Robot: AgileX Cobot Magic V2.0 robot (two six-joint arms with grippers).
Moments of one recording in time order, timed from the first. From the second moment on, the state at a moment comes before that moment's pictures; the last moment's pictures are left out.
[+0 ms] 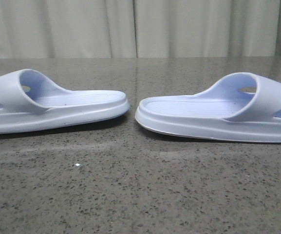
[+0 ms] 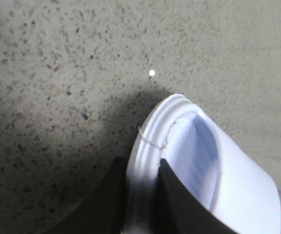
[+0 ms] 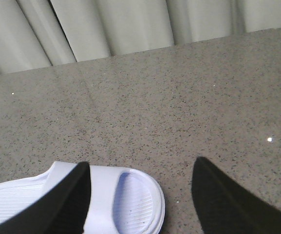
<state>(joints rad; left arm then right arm) -0.14 1.03 -0.42 -1.00 0.29 -0.18 0.10 0.37 -0.43 0.09 0.37 0.09</state>
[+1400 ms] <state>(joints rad) -0.14 0.62 -0.41 -1.17 0.37 -0.13 0.10 0.69 -0.38 0.44 0.33 0.30</state>
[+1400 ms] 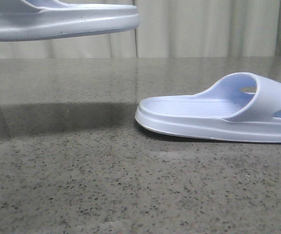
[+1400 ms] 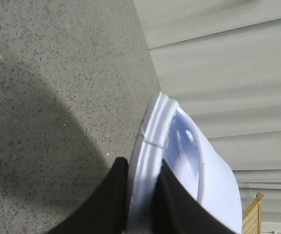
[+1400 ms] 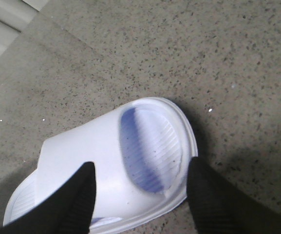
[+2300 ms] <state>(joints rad) -0.14 0.62 -0.41 -1.17 0.38 -0.13 0.10 0.97 -0.39 0.45 0.17 0.30</state>
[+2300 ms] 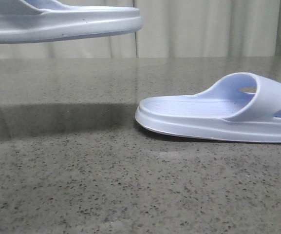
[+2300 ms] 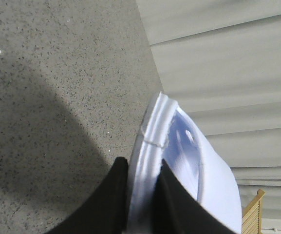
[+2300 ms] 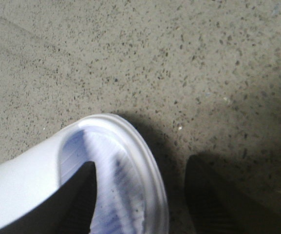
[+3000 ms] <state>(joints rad) -0.14 0.62 -0.41 -1.17 0.38 -0.13 0.10 1.00 -0.39 0.46 0.13 0.30</state>
